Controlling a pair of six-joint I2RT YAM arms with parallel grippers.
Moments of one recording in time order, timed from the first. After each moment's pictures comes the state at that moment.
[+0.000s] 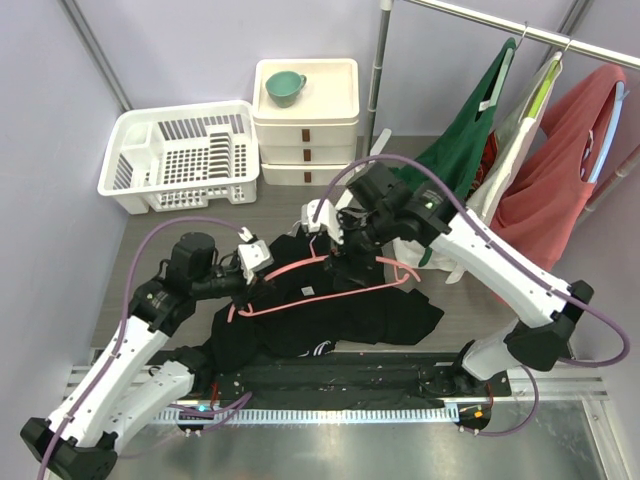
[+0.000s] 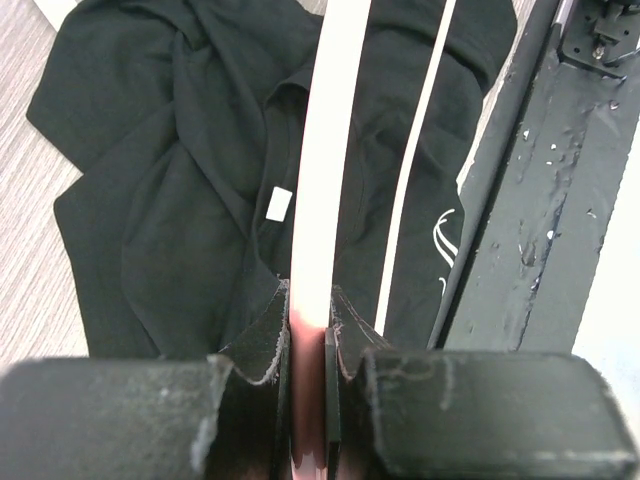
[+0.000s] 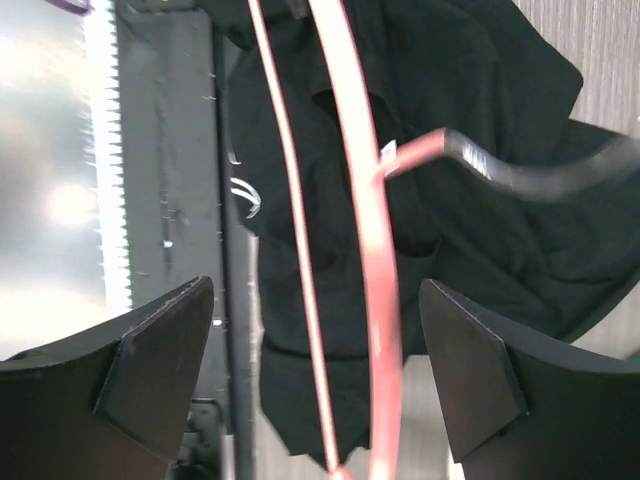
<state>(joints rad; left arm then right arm) -0.49 0.73 0.79 -0.66 0.60 0.34 0.84 1.46 1.69 -1.16 -0.51 -0.53</state>
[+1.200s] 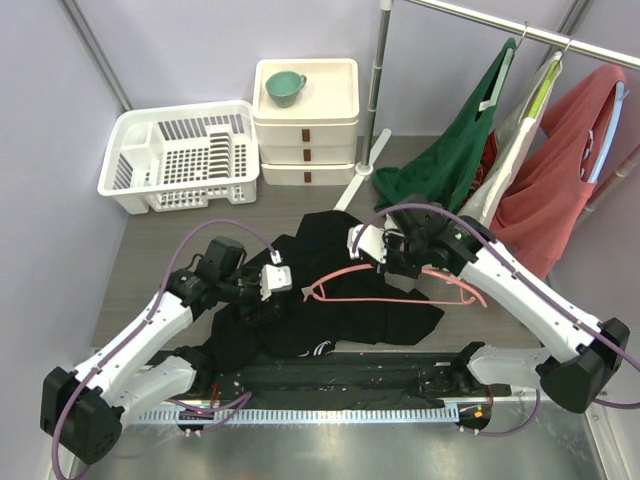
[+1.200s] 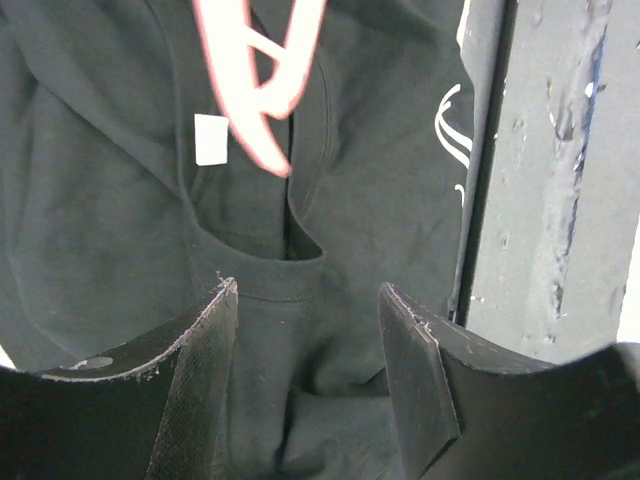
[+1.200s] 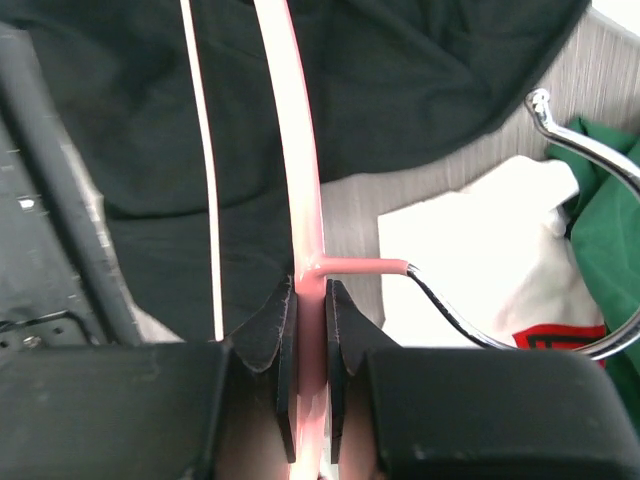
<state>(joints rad) -0.52 0.93 0.68 -0.68 0.65 0.66 0.73 1.17 1.20 -1.05 -0.14 -0.73</state>
